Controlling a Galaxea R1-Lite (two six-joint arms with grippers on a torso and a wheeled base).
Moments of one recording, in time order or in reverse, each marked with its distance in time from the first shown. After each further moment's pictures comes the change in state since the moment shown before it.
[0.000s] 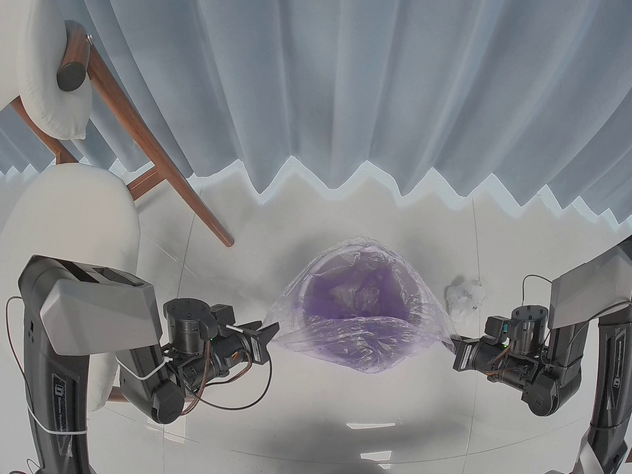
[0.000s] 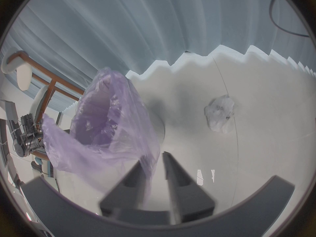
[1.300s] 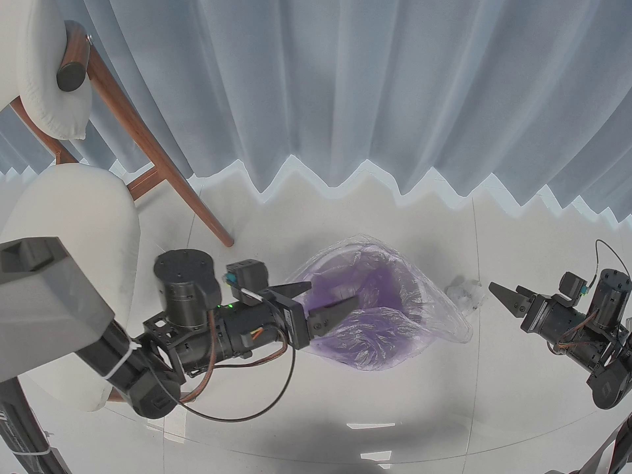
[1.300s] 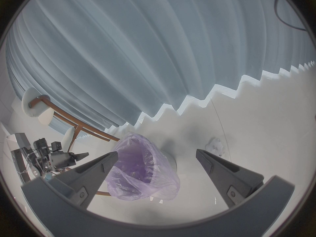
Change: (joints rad) left arm -0.175 -0.336 -0.079 0.191 -0.216 -0.077; right arm -0.158 -0.532 0.172 0.068 0.143 0.103
